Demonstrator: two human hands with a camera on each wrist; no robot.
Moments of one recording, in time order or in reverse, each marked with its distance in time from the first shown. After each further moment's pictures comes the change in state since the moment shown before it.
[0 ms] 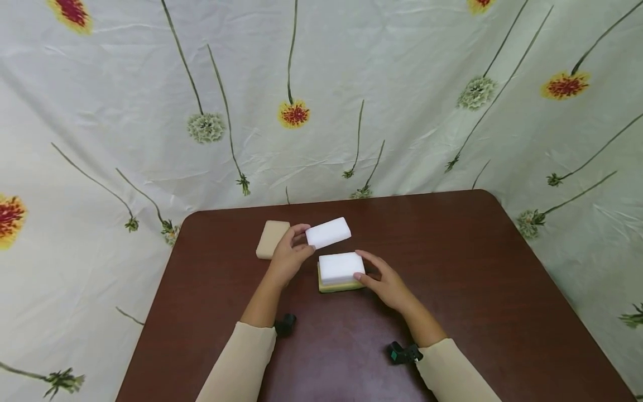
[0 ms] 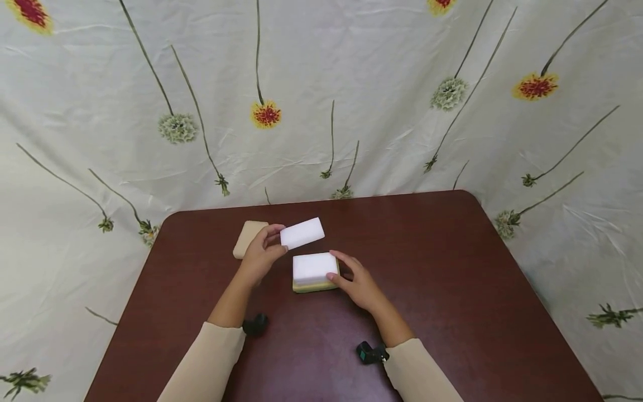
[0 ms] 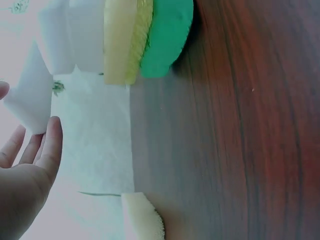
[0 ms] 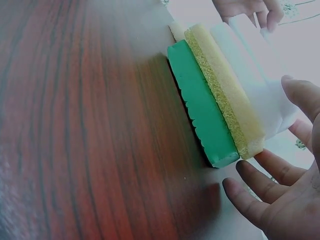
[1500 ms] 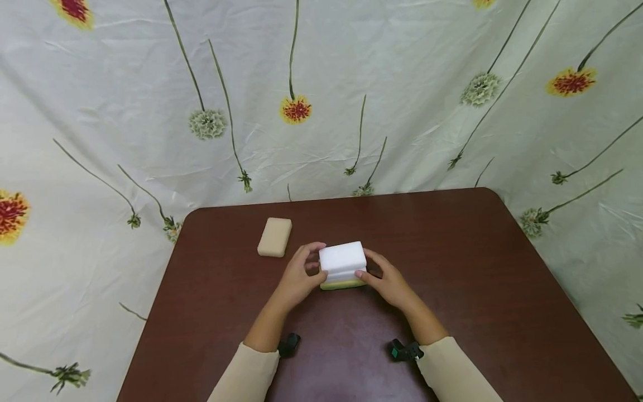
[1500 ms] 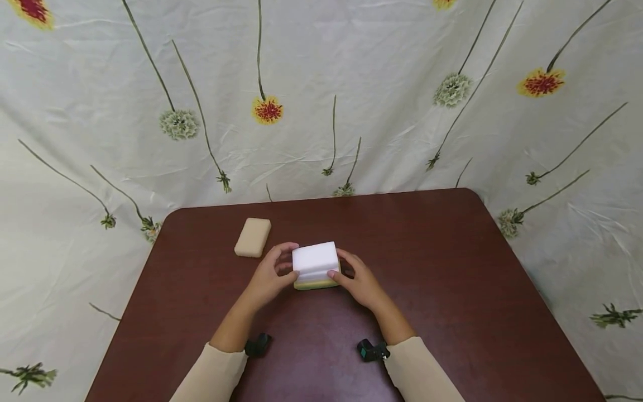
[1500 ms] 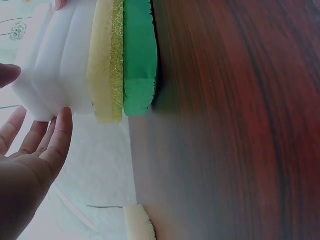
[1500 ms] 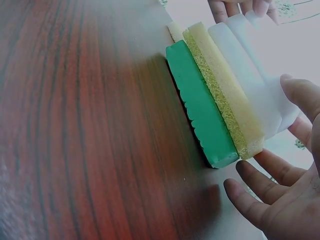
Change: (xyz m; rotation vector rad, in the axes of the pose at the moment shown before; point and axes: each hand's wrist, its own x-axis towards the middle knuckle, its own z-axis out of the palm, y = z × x) left_hand -0.044 -0.012 0.020 0.221 -0.063 0.145; right_hand 0.002 0.000 0.000 0.015 -0.003 0.032
